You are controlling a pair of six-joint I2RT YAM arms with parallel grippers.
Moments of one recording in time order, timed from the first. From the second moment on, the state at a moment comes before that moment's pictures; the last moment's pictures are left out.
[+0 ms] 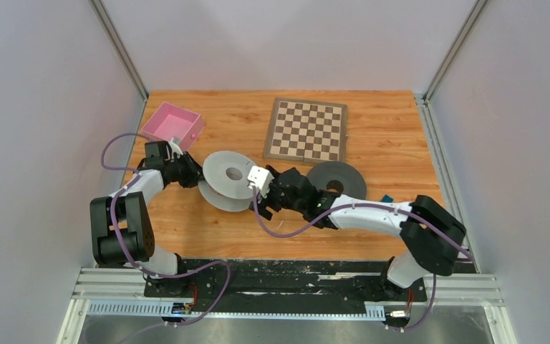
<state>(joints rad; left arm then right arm) 0.17 1.50 0.78 -0.21 0.58 -0.52 1.01 1.50 0.85 0.23 -0.06 -0.22</state>
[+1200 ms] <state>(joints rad) 0.24 1.50 0.78 -0.20 0.72 -0.60 1.14 1.86 0.98 0.65 0.39 -0.71</state>
